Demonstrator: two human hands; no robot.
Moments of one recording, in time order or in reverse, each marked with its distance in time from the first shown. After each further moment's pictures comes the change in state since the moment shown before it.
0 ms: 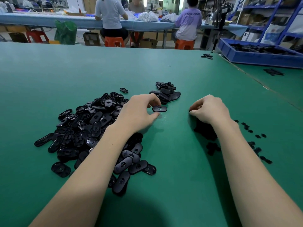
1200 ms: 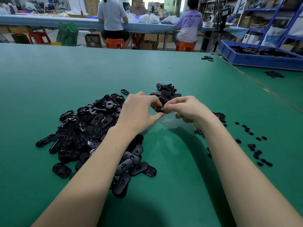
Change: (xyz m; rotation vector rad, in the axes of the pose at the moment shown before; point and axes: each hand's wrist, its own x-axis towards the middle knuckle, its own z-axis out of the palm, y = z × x) left_hand -0.002 0.008 -0.001 0.163 0.162 0.075; right_hand -0.019 -0.050 0.009 0.677 -0.331 -0.030
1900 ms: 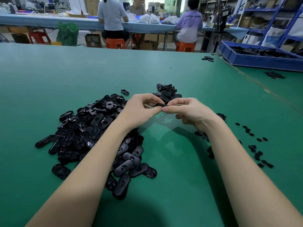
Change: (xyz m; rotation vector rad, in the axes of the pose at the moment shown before) left_hand 0.008 -0.005 -0.003 -0.625 -0.208 -0.287; right_hand 0.003 0.010 -0.008 0.111 -0.125 -0.057
